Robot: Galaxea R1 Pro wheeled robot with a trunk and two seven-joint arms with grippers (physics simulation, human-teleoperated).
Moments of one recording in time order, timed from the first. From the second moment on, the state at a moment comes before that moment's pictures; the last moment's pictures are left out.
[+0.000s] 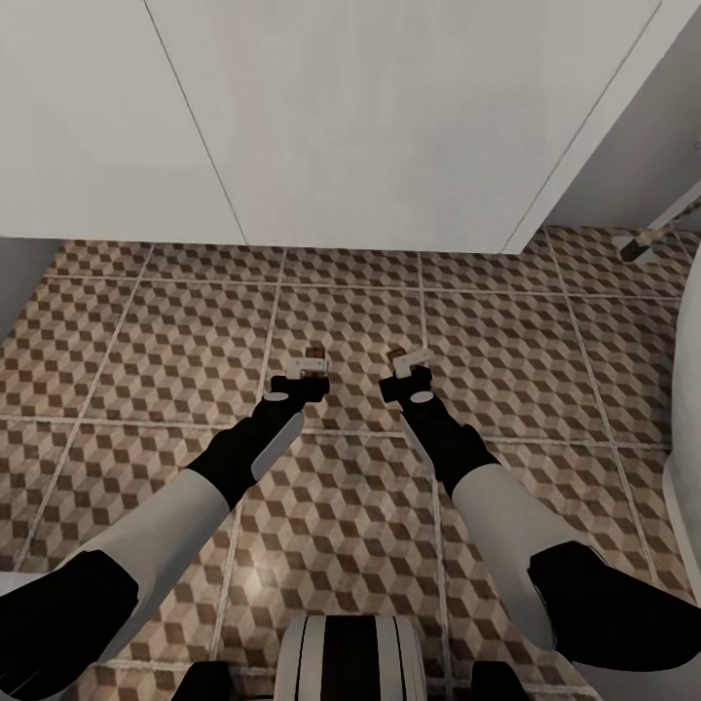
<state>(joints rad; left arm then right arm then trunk) -1.06 -0.05 -0.61 -0.80 0.54 0.33 0.43 -1.08 0.17 0.21 -0.60 0.15 0.26 -0.13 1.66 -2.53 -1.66</state>
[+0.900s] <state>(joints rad) -1.06 -0.05 -0.61 -0.80 0.53 0.33 0.43 -1.08 0.17 0.21 -0.60 0.15 0.25 -0.13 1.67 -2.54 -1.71</state>
